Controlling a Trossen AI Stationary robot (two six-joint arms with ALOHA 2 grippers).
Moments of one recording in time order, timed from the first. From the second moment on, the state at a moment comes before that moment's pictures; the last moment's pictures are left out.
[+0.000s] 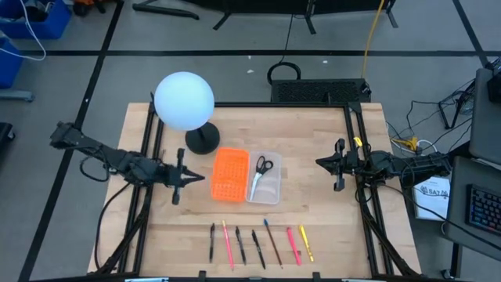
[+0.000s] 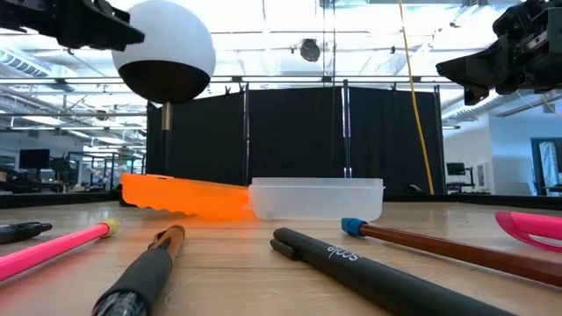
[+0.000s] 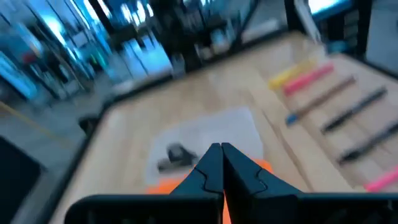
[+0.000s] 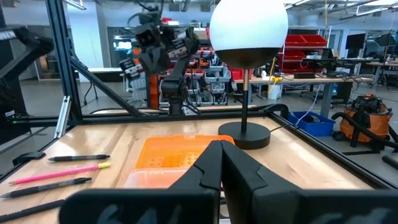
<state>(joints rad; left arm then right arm) -0.39 0.61 0.38 0.01 -0.34 0.28 0.14 0.01 0.01 0.08 0.26 0.00</state>
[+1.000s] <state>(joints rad) 0.05 0.35 0.09 0.12 -0.26 0.14 0.28 0.49 0.25 0.12 0.32 0.12</state>
